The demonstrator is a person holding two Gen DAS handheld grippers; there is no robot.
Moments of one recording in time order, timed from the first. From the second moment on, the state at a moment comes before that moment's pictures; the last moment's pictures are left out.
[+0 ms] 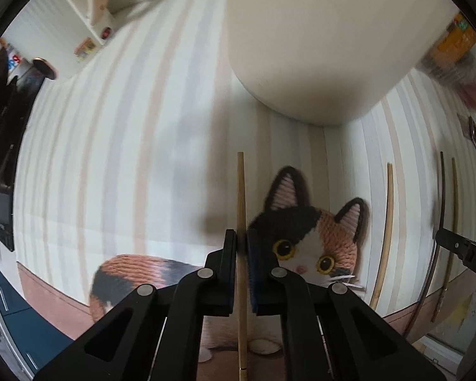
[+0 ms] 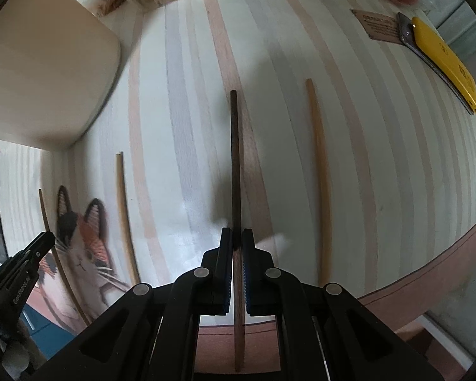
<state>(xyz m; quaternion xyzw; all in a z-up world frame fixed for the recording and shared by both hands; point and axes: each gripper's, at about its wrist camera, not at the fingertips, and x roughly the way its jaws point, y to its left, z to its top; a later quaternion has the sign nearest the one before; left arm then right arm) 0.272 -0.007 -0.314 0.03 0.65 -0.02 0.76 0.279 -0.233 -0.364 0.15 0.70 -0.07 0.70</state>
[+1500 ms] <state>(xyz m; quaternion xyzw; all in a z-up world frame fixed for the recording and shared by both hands) 0.273 0.042 0.040 -0.10 0.32 0.02 0.94 0.329 -0.200 -0.020 0.12 0.40 0.05 0.91</state>
